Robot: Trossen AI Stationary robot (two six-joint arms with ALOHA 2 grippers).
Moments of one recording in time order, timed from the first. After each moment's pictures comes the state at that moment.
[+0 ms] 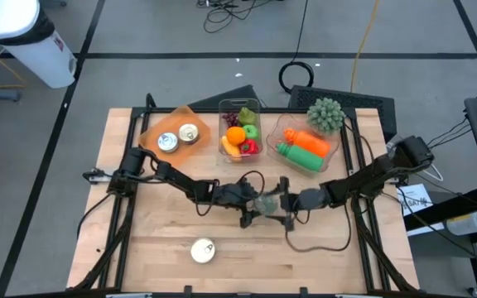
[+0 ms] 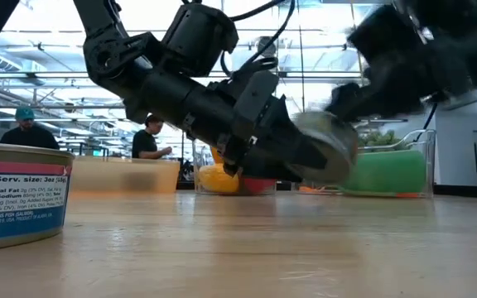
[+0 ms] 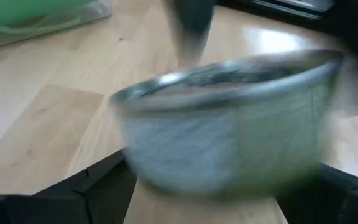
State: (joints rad) left arm -0.15 2.08 1.00 0.66 -0.07 -0.28; right arm 0.33 1.50 0.46 0.70 0.28 0.02
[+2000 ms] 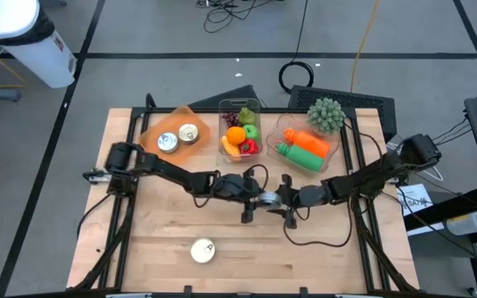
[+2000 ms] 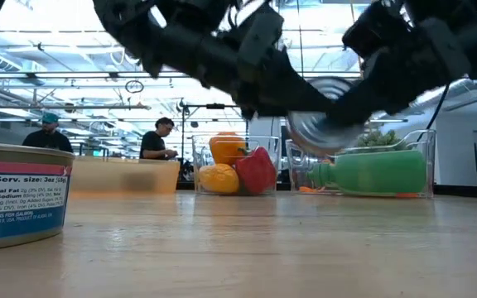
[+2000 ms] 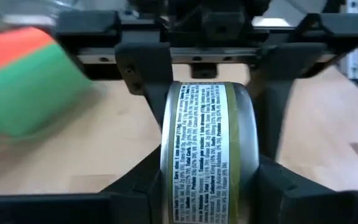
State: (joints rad) left arm -0.12 1.95 1.09 0.46 -0.01 -0.04; right arm 0.32 1.42 0.46 0.49 0.21 0.16
